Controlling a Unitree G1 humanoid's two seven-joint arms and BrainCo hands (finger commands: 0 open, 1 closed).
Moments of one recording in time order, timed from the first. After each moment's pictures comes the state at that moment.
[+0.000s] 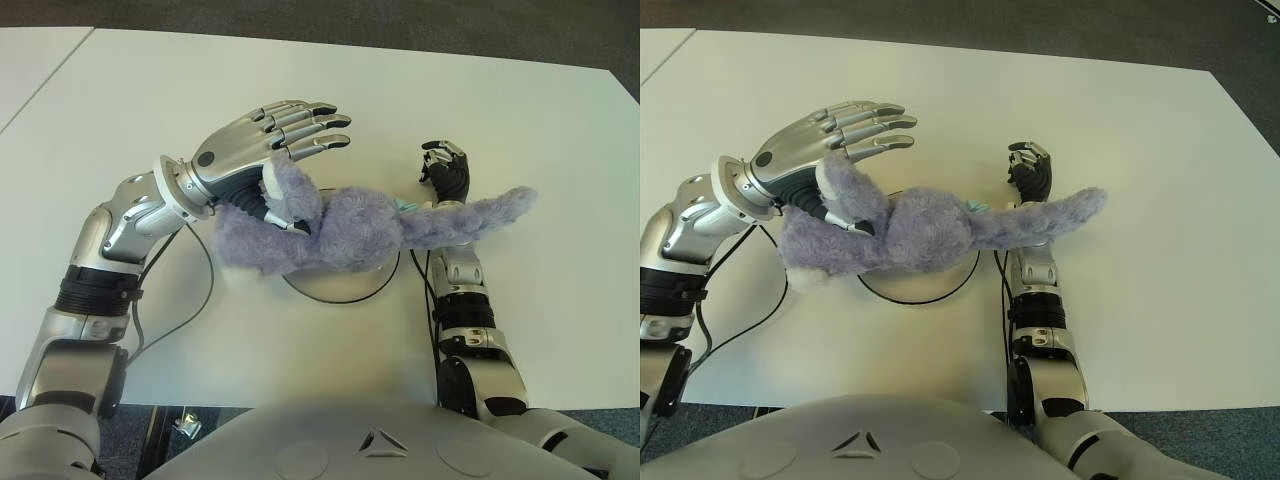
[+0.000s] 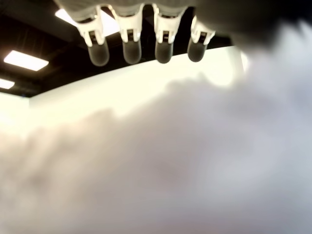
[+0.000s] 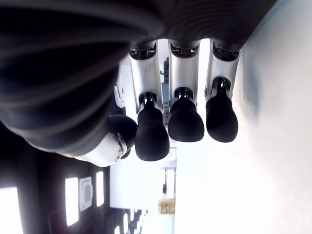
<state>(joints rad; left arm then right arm) -0.37 0.56 -0.06 0.03 0.65 -0.90 -0.08 -0.36 -0.06 -0.14 0.36 0.00 -0.03 -0.18</state>
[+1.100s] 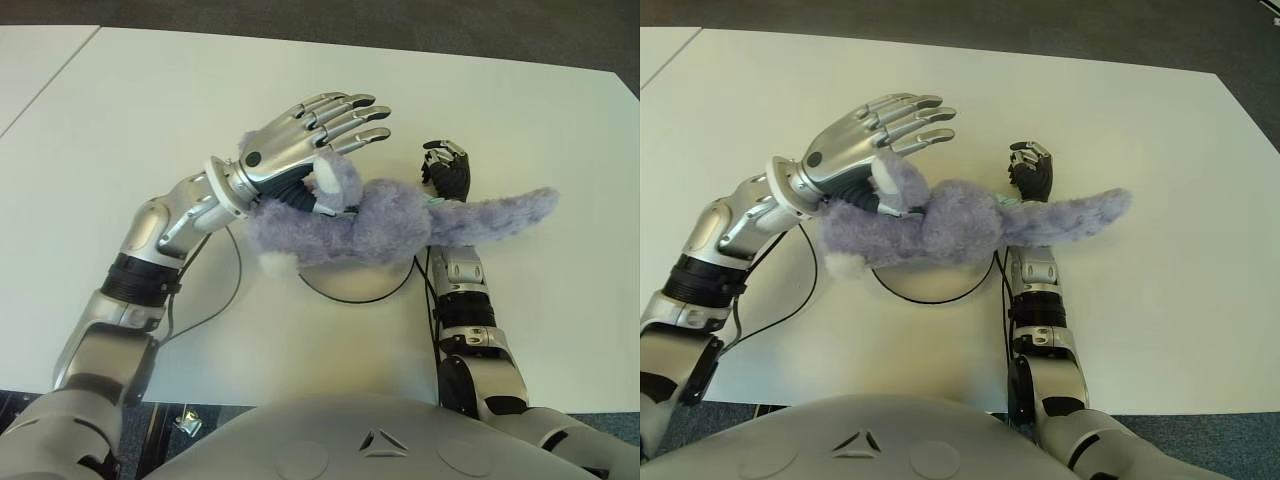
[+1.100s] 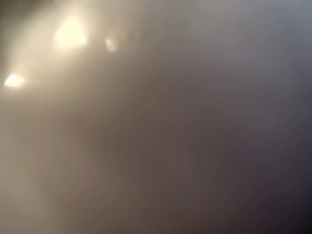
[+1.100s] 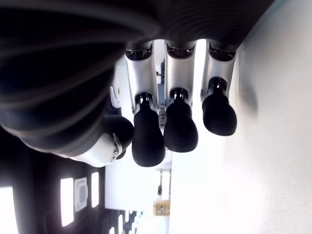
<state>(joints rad) -0.46 0.44 -0.22 0.06 0.86 -0.76 0.13 -0.37 -0.06 -0.13 0.34 -0.02 0.02 -0.22</state>
